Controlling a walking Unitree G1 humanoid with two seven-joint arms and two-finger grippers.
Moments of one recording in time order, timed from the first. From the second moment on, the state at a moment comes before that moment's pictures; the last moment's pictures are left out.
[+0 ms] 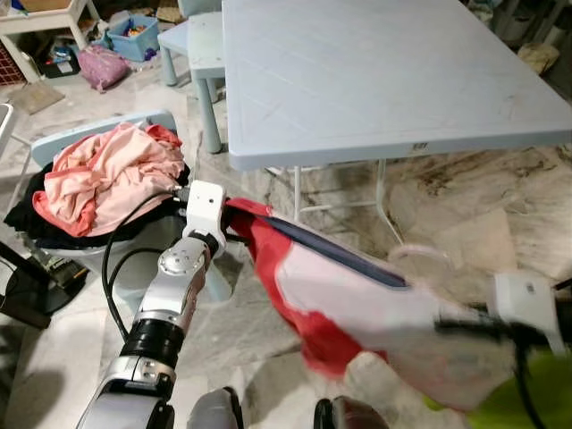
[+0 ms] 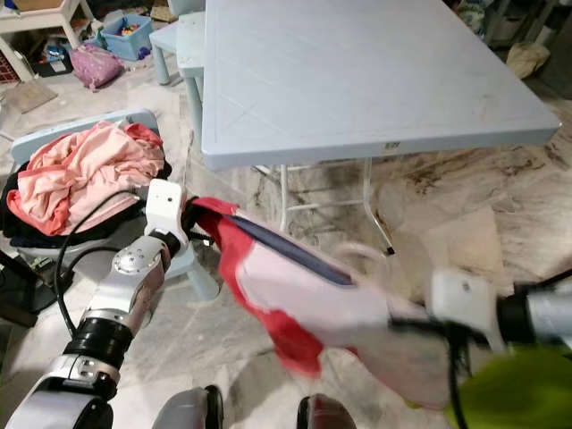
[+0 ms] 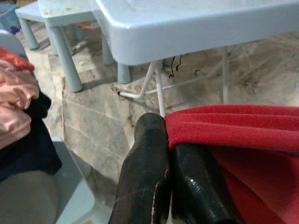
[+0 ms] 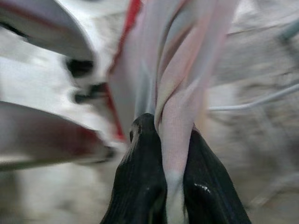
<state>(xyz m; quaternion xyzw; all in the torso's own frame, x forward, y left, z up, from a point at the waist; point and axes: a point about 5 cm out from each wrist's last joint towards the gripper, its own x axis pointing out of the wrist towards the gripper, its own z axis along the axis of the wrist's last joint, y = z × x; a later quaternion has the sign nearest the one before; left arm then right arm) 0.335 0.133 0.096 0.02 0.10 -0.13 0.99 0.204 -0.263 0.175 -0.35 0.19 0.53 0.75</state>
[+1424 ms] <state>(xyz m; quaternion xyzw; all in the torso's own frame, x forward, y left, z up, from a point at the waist) 0.334 0.127 0.090 -0.02 0.13 -0.09 0.99 0.235 -0.254 0.203 -0.35 0.10 0.51 0.78</state>
